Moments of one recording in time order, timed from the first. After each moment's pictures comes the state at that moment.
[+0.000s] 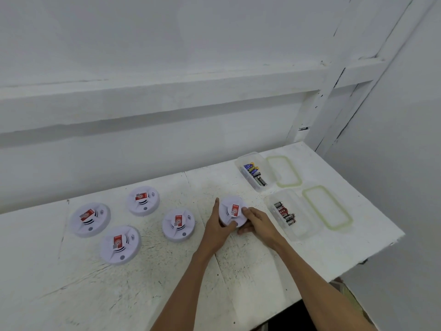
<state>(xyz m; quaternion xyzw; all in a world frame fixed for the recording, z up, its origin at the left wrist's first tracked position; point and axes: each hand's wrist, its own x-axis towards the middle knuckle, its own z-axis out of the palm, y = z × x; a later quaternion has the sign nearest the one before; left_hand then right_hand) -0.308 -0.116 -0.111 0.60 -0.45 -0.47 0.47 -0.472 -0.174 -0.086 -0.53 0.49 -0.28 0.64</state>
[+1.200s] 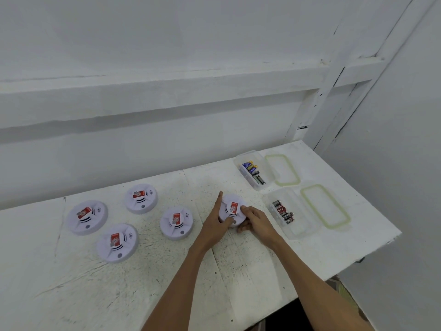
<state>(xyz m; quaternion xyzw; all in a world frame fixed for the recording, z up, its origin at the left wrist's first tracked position) -0.301 -0.129 -0.114 0.59 -0.49 -0.48 0.42 -0.470 -0.176 -0.090 -0.52 0.50 -0.28 0.64</state>
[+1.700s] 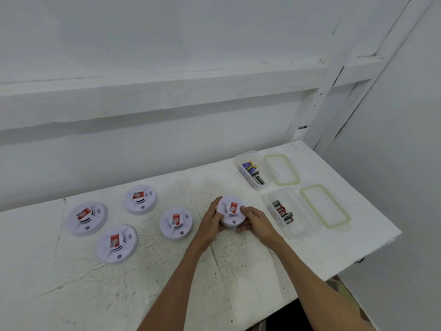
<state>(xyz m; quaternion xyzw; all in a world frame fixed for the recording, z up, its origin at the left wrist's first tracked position) -0.298 -0.121 -0.100 0.57 -0.39 -0.54 0.48 -0.469 -0.177 -0.087 -0.50 0.51 -0.28 0.64</state>
